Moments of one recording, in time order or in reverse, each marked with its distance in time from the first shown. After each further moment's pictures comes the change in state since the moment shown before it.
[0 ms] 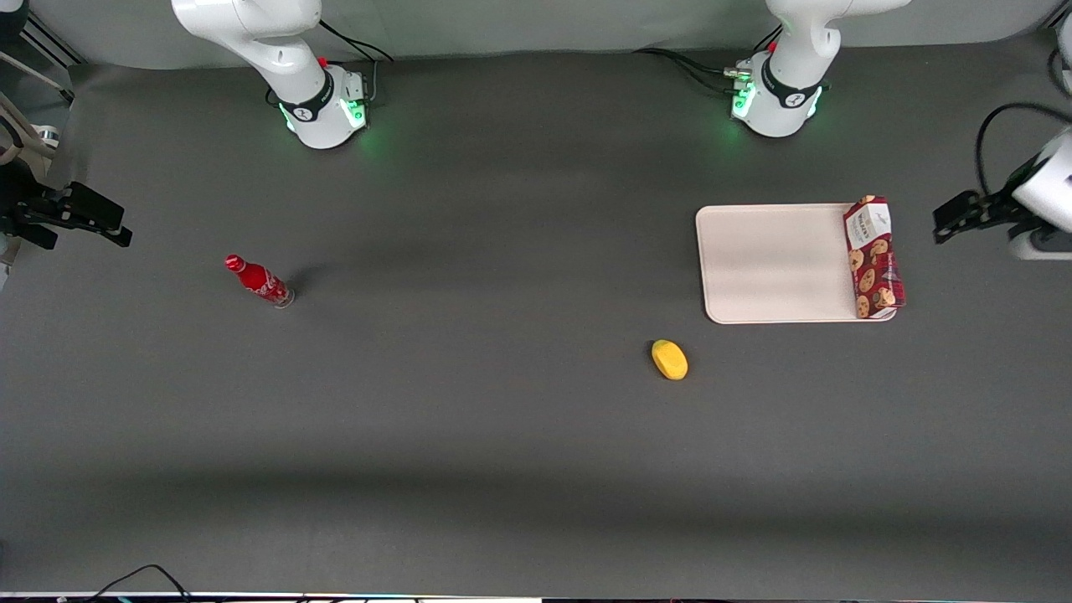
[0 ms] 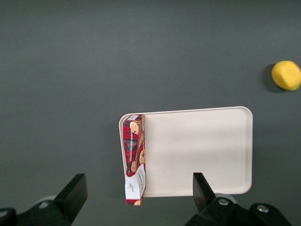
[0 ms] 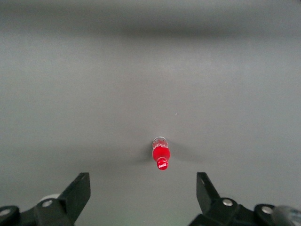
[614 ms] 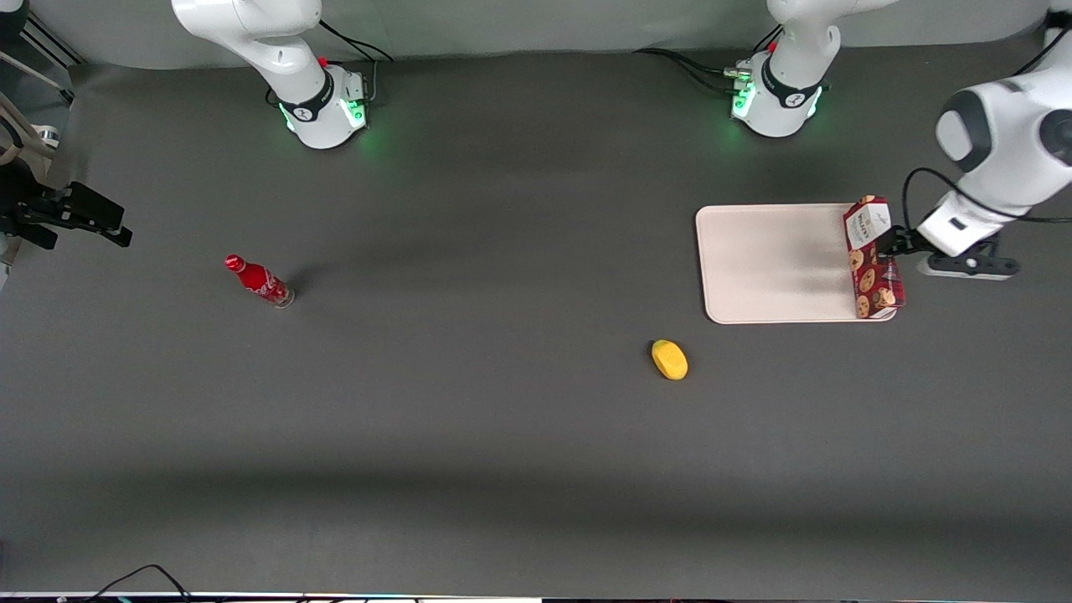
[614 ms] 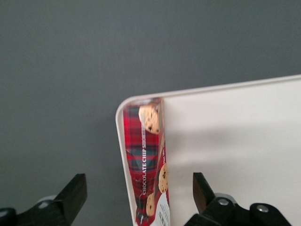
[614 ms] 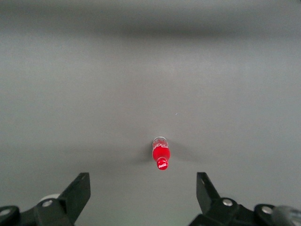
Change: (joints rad) arm 0.157 0.040 0.008 -0.593 0.004 0.680 0.187
